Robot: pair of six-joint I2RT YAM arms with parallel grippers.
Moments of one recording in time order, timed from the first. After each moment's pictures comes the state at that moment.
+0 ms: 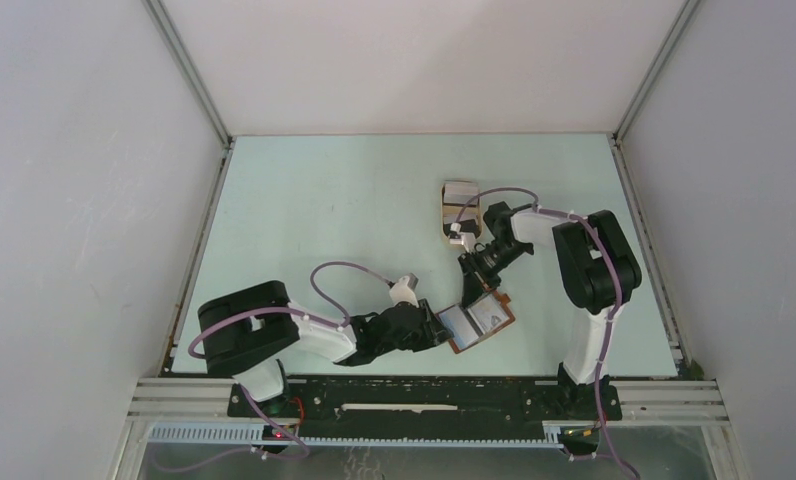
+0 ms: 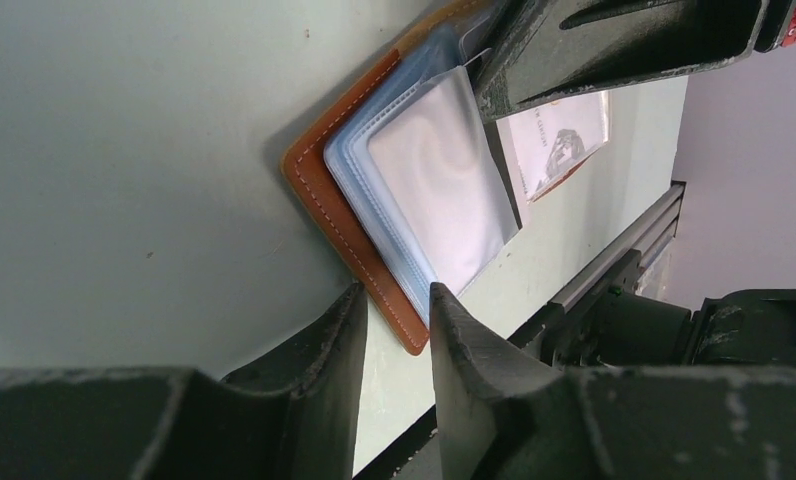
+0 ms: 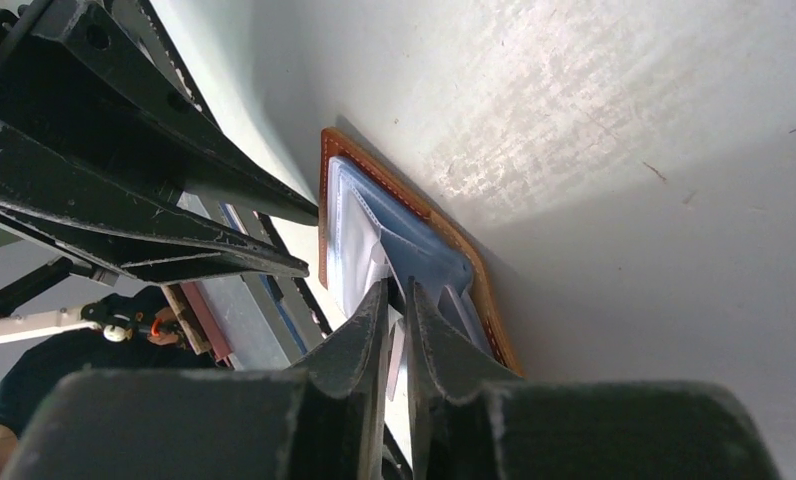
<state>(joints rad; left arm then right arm) -1.18 1.63 0.48 0.53 -0.18 -1.26 0.34 1.95 1.13 -0.84 -0.86 -0.35</state>
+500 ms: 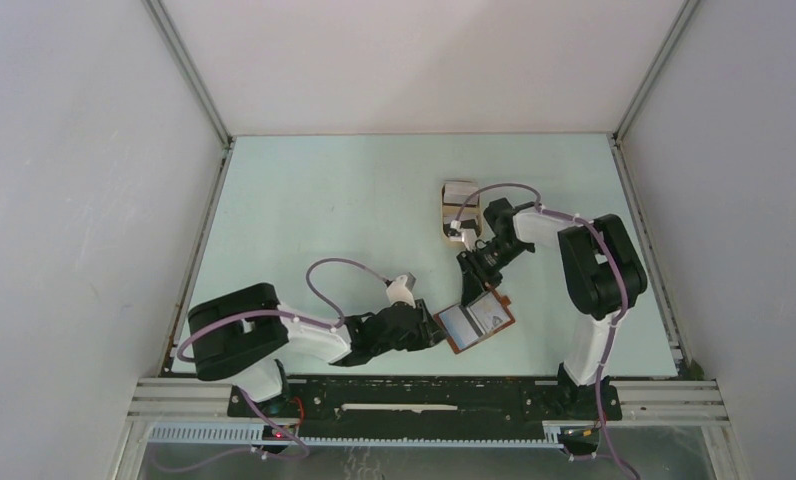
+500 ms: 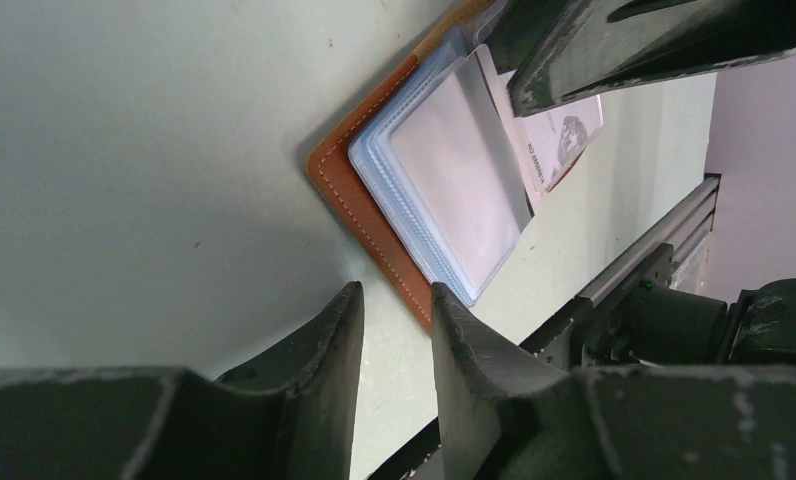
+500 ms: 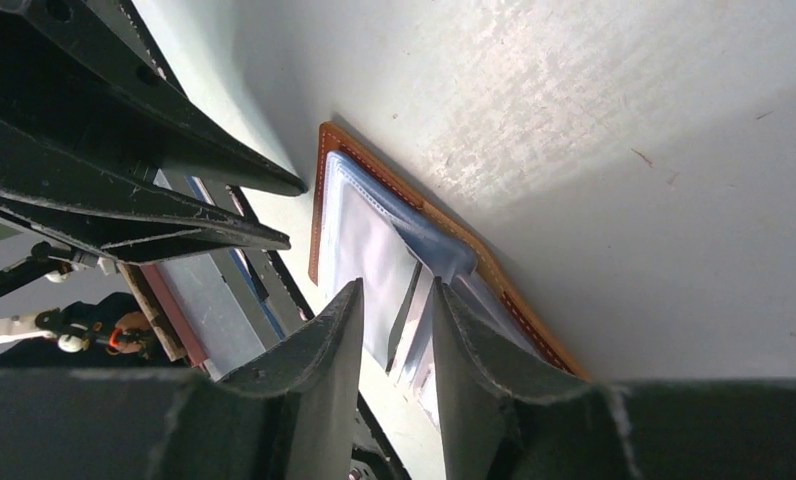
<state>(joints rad) -1.18 1.58 0.47 0.49 -0.20 -1.19 0.35 1.91 1.13 -0.84 -0.82 -0.35</state>
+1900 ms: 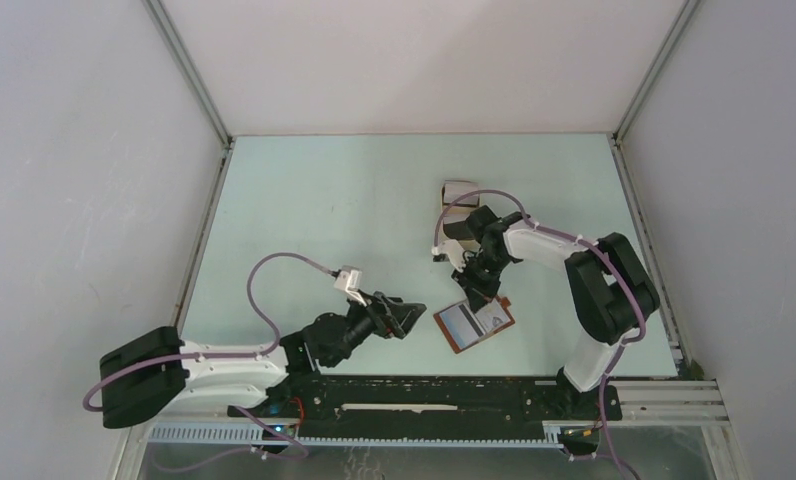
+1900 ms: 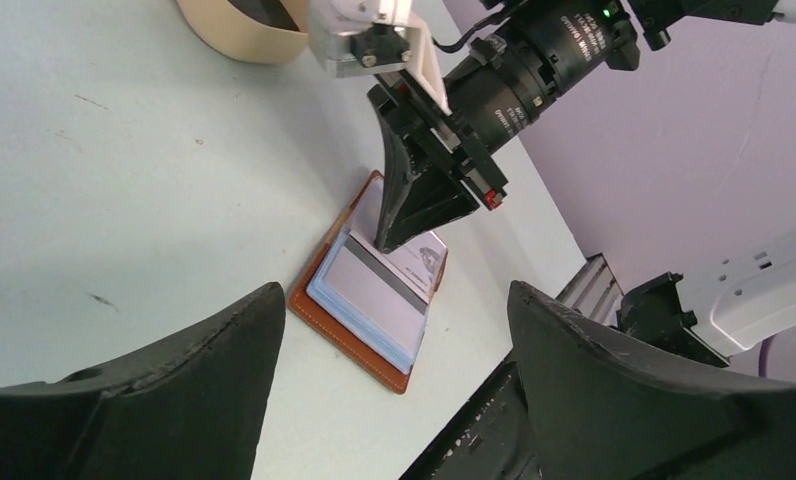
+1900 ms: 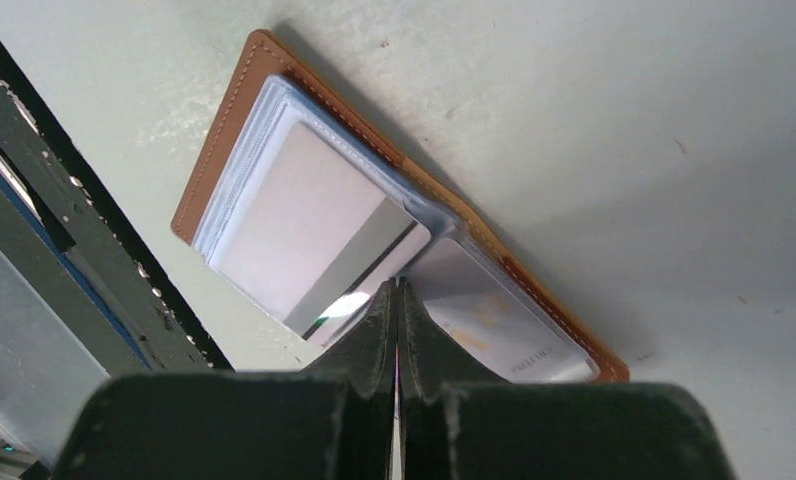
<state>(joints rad) -1.17 0.99 0.14 0.77 -0.41 -0.79 0.51 1.74 1.06 -0.82 -0.48 -0.57</state>
